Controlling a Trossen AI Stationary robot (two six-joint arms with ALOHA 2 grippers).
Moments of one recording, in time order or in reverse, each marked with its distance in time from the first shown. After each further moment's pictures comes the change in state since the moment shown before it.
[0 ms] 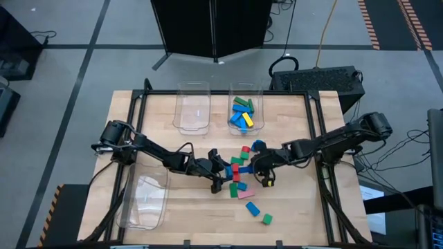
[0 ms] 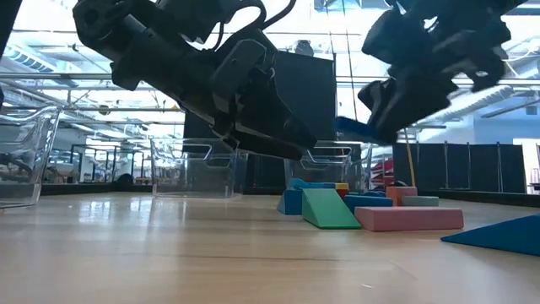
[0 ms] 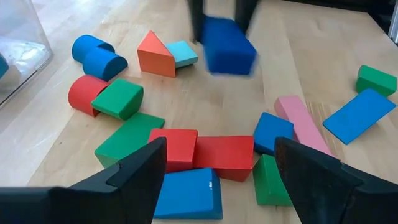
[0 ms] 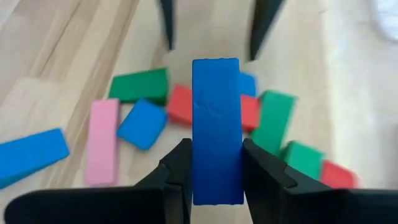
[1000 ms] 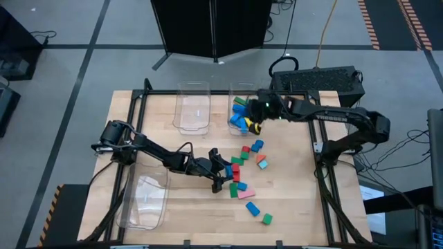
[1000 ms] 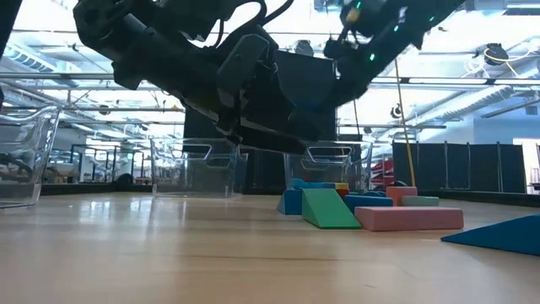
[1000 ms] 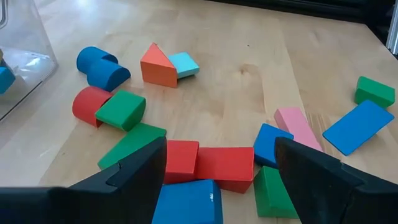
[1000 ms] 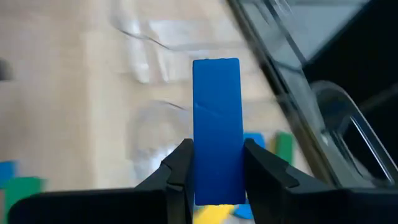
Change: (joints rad) left arm 0.003 0.000 0.000 0.032 -0.011 0.007; right arm -0.587 0.023 0.295 -0.148 -0.008 -0.222
